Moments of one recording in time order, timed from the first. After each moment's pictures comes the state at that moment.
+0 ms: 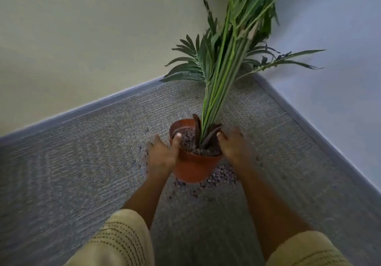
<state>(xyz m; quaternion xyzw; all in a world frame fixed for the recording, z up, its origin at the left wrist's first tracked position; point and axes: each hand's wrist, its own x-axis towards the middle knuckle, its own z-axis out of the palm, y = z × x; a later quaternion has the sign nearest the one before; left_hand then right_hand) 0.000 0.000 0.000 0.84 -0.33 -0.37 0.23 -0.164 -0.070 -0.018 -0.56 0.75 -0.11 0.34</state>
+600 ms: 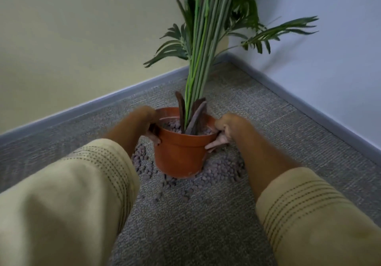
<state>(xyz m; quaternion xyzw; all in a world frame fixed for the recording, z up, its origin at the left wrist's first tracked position) 0.010 -0.063 -0.037 0.80 -0.34 -0.48 0.10 -0.186 -0.118 -0.087 -0.28 0.65 -0.06 0.70</state>
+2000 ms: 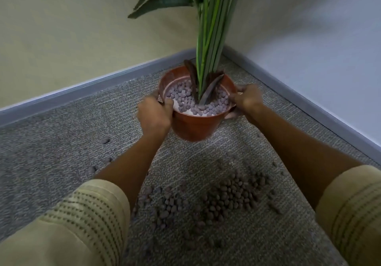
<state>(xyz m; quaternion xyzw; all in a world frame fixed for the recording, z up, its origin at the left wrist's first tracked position) 0.006 -0.155 -0.141 0.74 -0.45 -0.22 0.44 -0.195 -0.210 -0.119 -0.51 0.70 -0.31 0.40</state>
